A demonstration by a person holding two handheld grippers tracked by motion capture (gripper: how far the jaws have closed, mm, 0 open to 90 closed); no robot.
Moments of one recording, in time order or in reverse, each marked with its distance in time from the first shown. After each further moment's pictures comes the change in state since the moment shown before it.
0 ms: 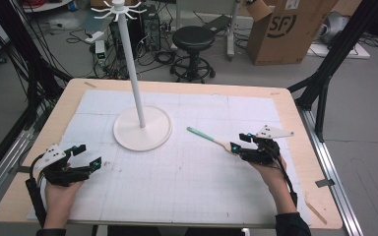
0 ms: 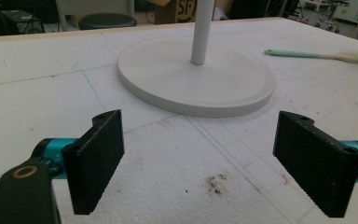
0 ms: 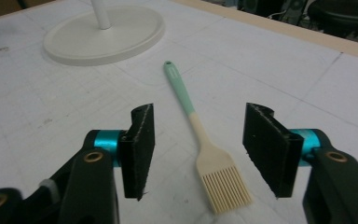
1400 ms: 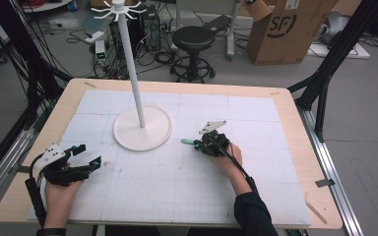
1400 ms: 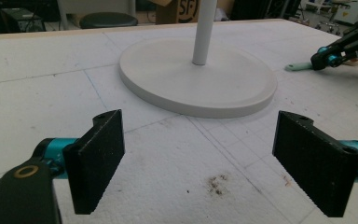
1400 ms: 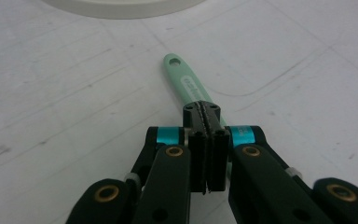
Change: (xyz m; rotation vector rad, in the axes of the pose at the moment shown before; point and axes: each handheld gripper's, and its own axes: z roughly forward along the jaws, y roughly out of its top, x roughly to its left) left arm 0.001 0.000 0.000 0.000 0.002 -0.011; right arm 0.054 0.026 0.135 0.301 0.052 -0.176
